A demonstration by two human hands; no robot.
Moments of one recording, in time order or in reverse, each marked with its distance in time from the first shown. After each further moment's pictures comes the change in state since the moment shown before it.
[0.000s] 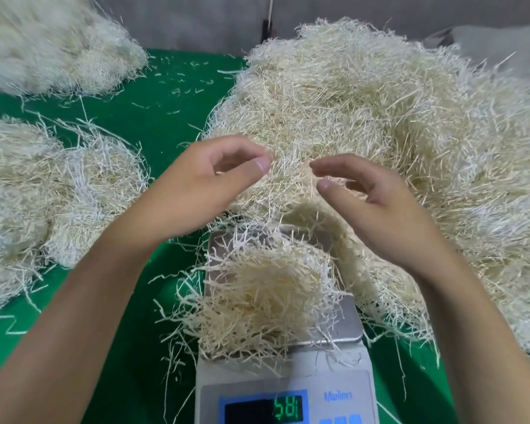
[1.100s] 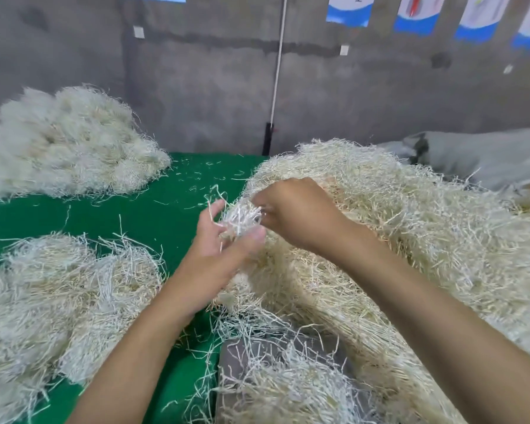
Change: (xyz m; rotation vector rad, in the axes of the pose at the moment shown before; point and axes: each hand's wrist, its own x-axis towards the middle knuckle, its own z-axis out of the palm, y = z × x) left_hand 0.034 -0.006 -0.024 -0.252 0.160 -0.155; right_hand 0.142 -0.076 0.015 -0.701 -0.025 -0.376
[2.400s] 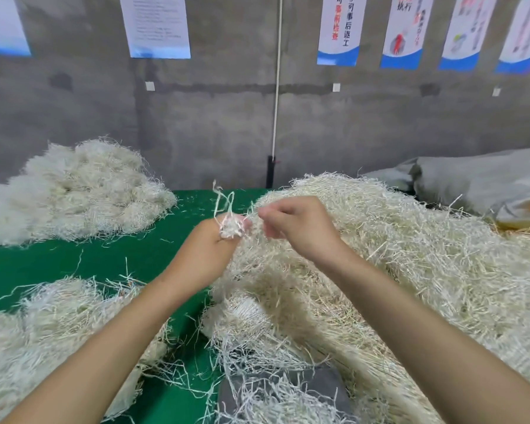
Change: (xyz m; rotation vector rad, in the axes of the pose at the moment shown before) left_hand 0.054 0.039 -0.010 0.391 0.044 0.353; right_hand -0.006 0.022 -0.014 0.936 0.272 0.306
